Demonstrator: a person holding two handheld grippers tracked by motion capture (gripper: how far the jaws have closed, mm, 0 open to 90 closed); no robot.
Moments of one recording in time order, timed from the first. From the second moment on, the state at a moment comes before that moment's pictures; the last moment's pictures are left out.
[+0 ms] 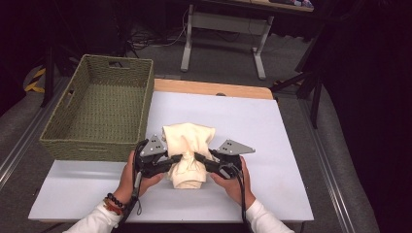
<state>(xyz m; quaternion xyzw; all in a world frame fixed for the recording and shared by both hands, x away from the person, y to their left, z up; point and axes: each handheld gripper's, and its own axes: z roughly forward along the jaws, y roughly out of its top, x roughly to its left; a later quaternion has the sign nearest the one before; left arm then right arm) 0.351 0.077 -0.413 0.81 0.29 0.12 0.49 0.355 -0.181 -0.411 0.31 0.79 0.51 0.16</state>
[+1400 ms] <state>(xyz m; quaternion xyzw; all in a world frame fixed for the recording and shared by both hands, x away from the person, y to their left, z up) 0.345 0.149 -0.367 0.78 0.31 0.19 0.51 0.371 -0.104 -0.362 0.24 0.79 0.53 0.19</state>
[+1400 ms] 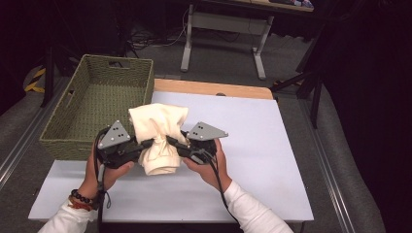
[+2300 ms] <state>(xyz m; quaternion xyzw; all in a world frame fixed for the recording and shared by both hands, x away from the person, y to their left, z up) 0.393 0.219 -0.324 0.78 0.35 0.21 0.48 0.430 -0.034 -0.330 0.24 0.78 0.56 0.16</state>
